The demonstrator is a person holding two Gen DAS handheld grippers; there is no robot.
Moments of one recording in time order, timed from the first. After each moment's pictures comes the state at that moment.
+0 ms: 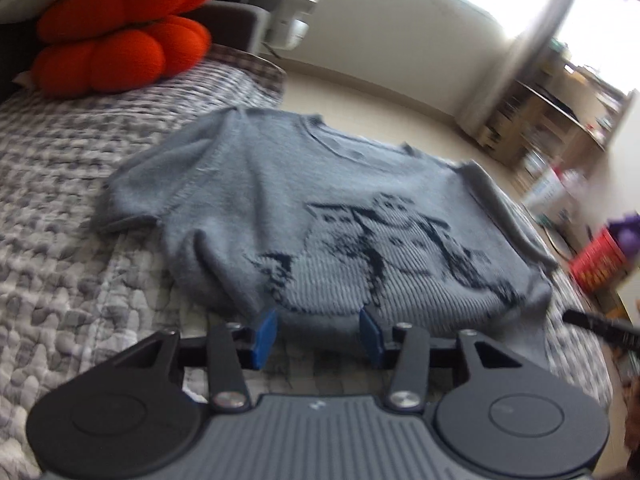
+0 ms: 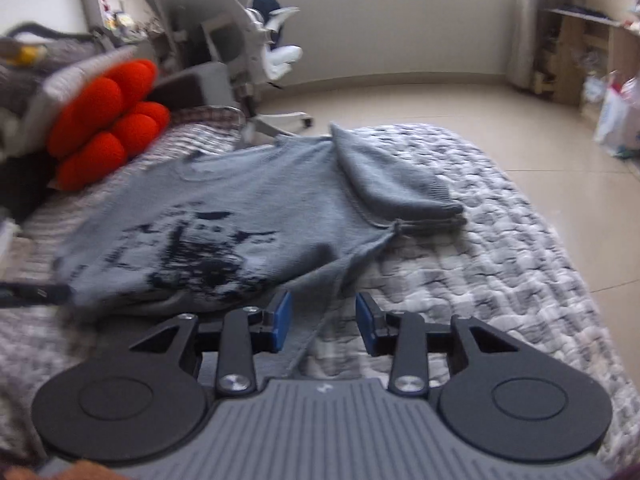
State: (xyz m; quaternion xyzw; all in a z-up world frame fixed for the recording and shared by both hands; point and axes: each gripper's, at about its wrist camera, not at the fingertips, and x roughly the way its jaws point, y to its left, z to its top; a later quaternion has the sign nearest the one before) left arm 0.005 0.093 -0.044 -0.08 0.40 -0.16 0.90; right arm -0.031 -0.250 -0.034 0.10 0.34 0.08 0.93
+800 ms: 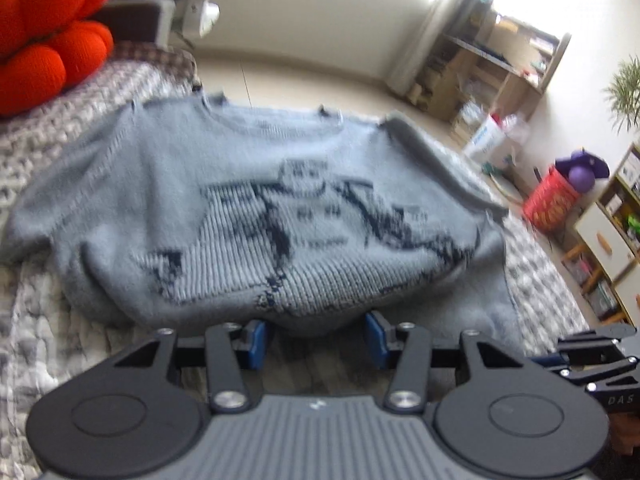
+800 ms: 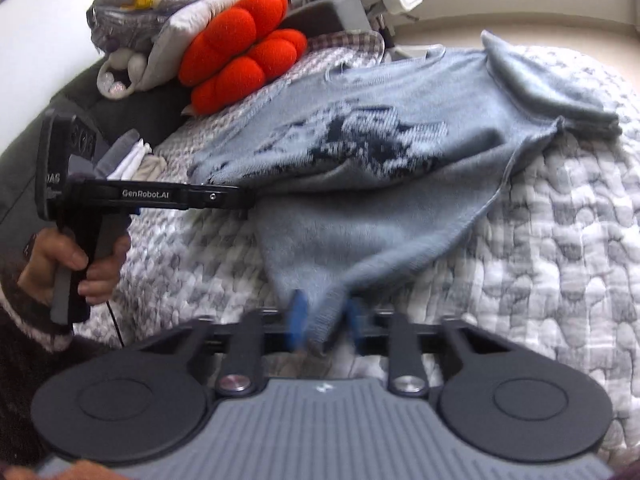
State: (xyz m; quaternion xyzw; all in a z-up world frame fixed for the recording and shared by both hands) left arm 0.013 0.052 -0.049 -0.05 0.38 -0.24 0.89; right arm -0.063 -0.214 -0.049 0.13 0.39 0.27 0.87
